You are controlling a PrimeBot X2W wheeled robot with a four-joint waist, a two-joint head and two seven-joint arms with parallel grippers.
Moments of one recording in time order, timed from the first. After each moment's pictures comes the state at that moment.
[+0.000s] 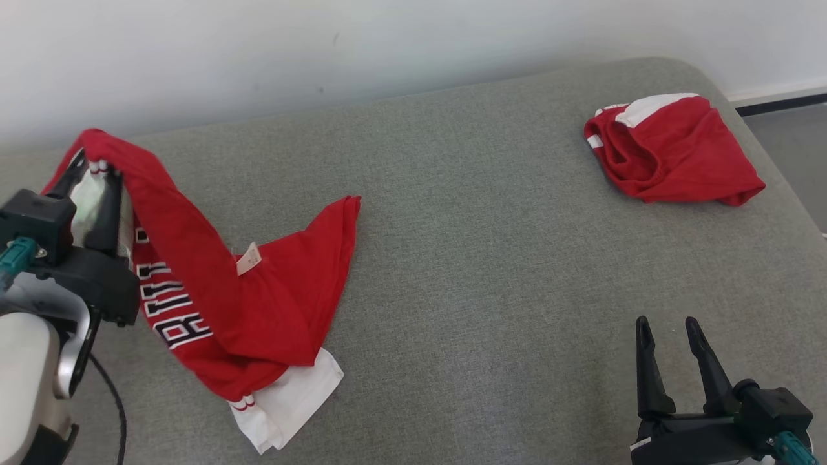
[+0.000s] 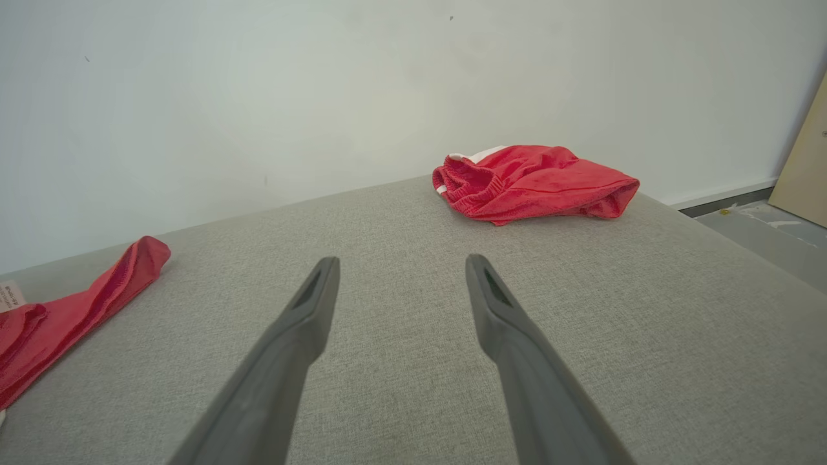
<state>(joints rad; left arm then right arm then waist) -0.60 0.54 -0.27 0.30 -0.27 -0.06 -0.06 -0.04 -0.06 -0.02 0.18 0.23 0.13 -0.26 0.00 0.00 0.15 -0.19</state>
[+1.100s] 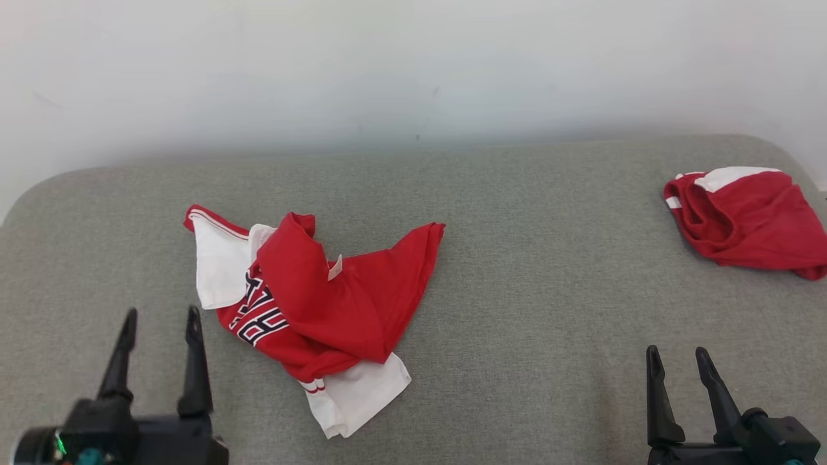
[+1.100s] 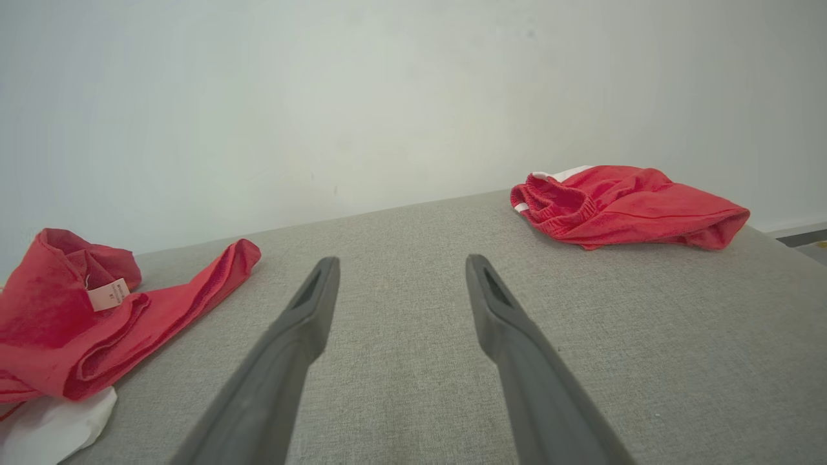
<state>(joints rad) -0.11 0.33 -0.19 0.06 -0.36 0.15 -0.26 0.03 -0.06 -0.04 0.18 0.22 0.13 -0.26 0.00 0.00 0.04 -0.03</state>
